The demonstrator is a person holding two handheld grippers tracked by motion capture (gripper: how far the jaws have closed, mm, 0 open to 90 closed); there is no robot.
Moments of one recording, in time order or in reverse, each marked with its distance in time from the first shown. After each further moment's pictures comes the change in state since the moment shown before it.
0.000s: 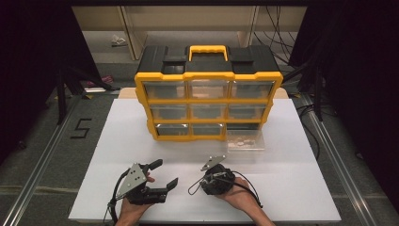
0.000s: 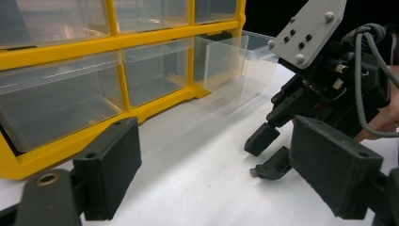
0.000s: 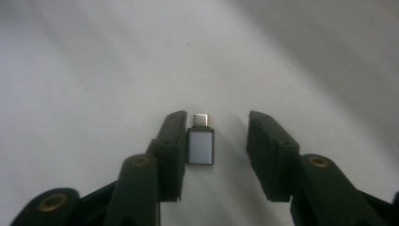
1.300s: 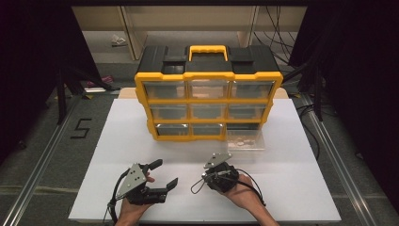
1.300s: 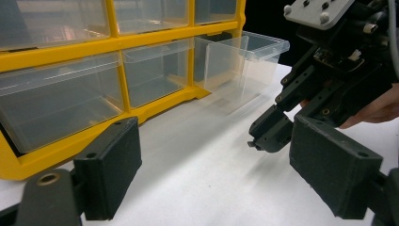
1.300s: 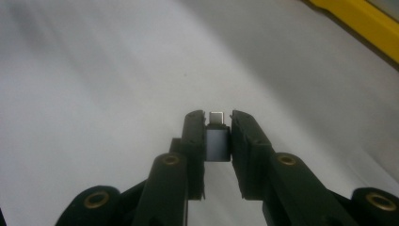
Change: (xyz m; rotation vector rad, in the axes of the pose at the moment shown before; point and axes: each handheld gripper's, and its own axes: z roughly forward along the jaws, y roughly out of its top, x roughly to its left) left arm 0.000 0.000 0.000 -0.001 0.002 0.003; right arm -0.003 0.004 -0.023 -0.088 -0.010 -0.029
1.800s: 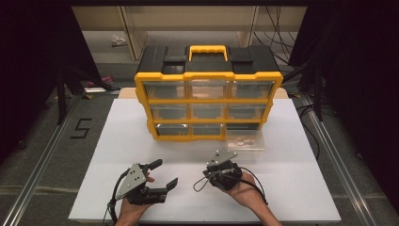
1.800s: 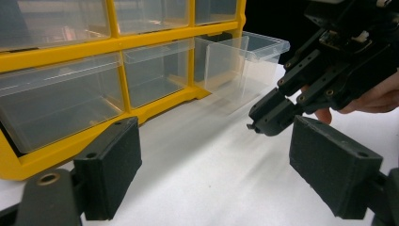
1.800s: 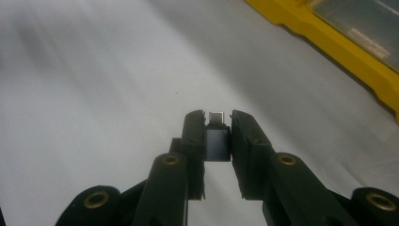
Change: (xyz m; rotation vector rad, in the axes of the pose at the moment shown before) left arm 0.000 0.000 0.000 -0.002 0.001 -0.001; right arm -0.005 0.002 -0.012 -0.078 -0.018 -0.008
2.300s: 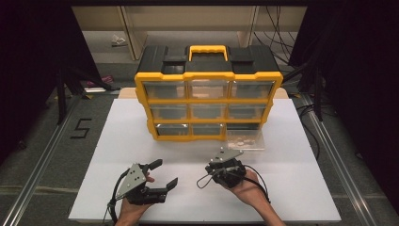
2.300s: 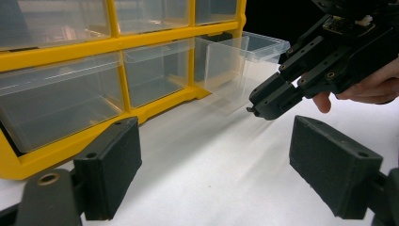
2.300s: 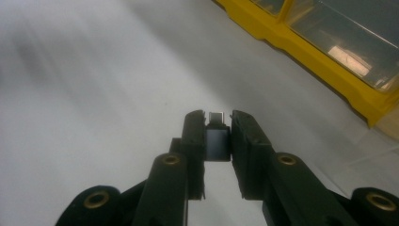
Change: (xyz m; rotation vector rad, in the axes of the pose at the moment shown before) left arm 0.000 0.000 0.000 -0.001 0.000 -0.003; right arm -0.007 0.001 -0.010 -0.039 -0.015 0.015
